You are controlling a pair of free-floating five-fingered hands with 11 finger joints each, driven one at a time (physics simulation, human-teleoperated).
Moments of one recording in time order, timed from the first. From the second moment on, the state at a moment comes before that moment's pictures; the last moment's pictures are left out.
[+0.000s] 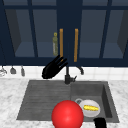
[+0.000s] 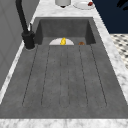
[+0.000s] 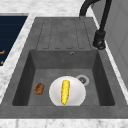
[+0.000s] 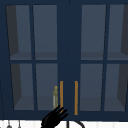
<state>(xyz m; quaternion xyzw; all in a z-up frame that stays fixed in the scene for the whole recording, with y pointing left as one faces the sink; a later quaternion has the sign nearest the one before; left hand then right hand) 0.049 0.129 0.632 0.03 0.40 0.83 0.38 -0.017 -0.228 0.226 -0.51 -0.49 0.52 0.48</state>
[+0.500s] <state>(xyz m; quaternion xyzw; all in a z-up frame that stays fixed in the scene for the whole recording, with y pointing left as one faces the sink) 0.060 0.122 0.647 0.06 0.39 0.84 0.36 -0.017 -0.228 0.226 -0.51 -0.49 0.52 0.48</state>
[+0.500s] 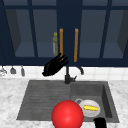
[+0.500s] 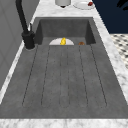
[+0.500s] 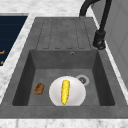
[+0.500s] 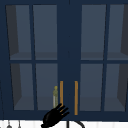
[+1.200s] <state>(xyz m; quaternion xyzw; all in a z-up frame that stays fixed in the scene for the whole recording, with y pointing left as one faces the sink) 0.064 0.090 0.676 0.09 0.39 0.85 0.34 -0.017 -0.228 0.226 -0.51 -0.49 0.52 0.48</state>
